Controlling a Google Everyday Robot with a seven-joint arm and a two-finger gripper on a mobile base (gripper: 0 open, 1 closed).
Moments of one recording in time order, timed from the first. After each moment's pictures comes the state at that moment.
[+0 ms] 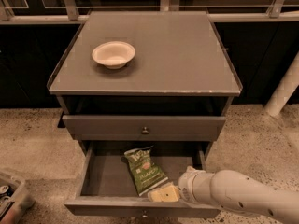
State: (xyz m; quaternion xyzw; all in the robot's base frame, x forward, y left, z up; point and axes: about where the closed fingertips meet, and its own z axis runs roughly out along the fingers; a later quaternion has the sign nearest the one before) arm 0.426 -0.089 0.561 -0.23 0.90 0.19 0.30
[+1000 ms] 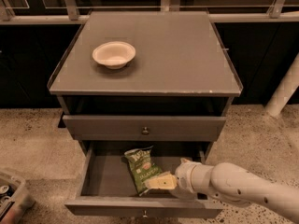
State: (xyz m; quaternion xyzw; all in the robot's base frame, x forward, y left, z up) arm 0.470 -0.077 0.546 -0.22 0.88 0.26 0.34
